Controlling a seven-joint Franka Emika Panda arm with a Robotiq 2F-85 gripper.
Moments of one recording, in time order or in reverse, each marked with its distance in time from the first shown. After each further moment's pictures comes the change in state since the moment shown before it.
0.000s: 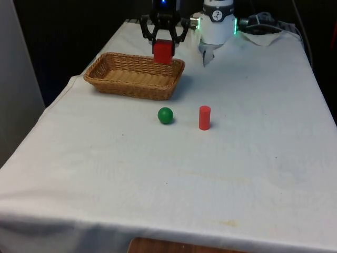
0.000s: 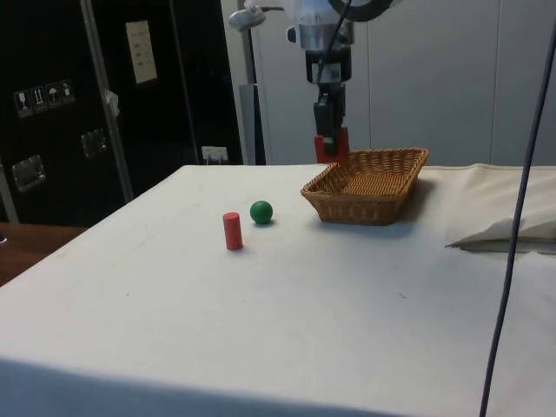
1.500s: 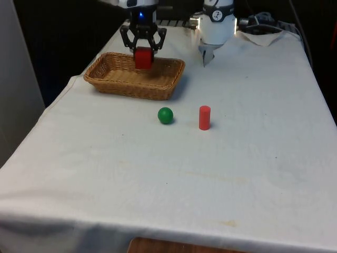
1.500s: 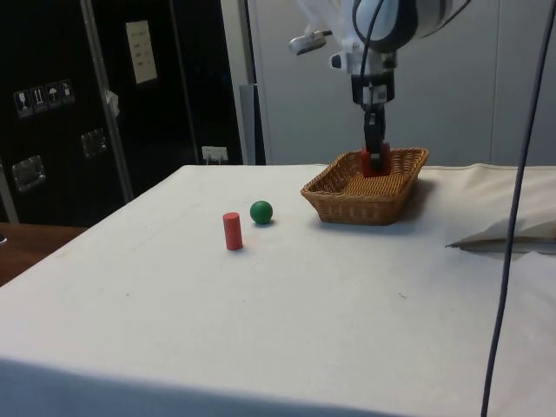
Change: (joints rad) arm -0.011 0.110 -0.196 -0.091 0.121 0.135 -0.364
